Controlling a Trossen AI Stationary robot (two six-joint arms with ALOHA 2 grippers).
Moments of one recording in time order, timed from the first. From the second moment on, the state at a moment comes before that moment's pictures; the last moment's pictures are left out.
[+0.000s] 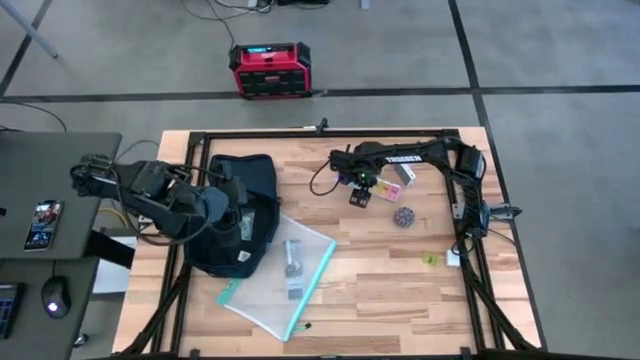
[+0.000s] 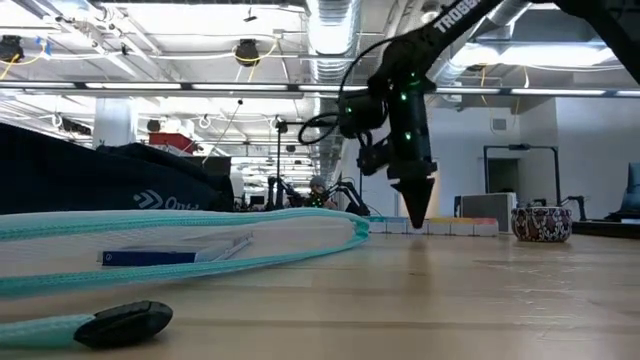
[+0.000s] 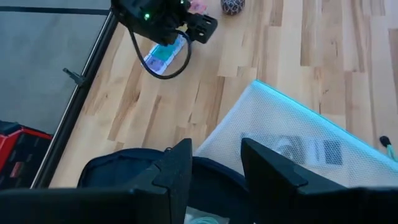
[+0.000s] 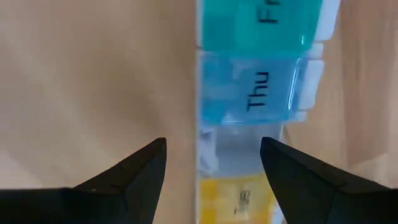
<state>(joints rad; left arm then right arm) -0.33 1.17 1.49 -1.22 -0.49 -0.32 -0.36 2.02 1.40 -0.97 0.13 -0.01</state>
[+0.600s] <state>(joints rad) -0.29 1.20 1.49 -1.27 -0.55 -0.35 -0.28 1.95 1.47 -1.07 0.13 0.01</state>
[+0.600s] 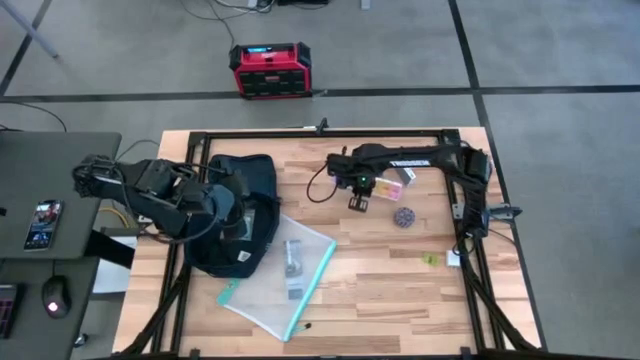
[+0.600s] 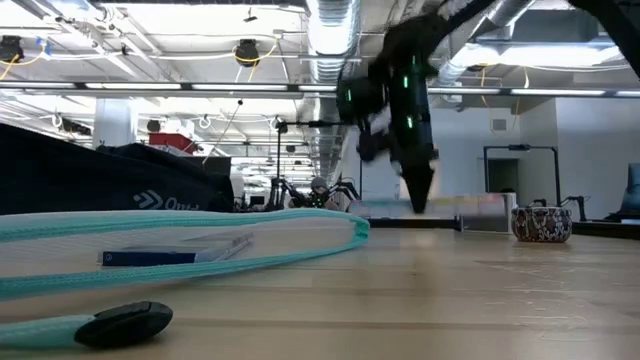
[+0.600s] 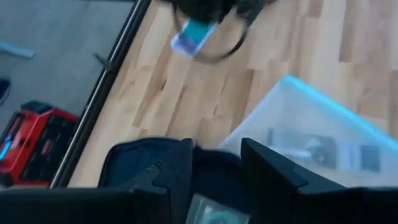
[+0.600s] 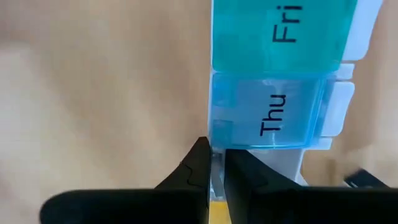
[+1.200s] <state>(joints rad) -0.35 1.24 1.00 -0.94 -0.14 -0.53 0.39 1.85 1.53 -1.03 0.05 0.39</state>
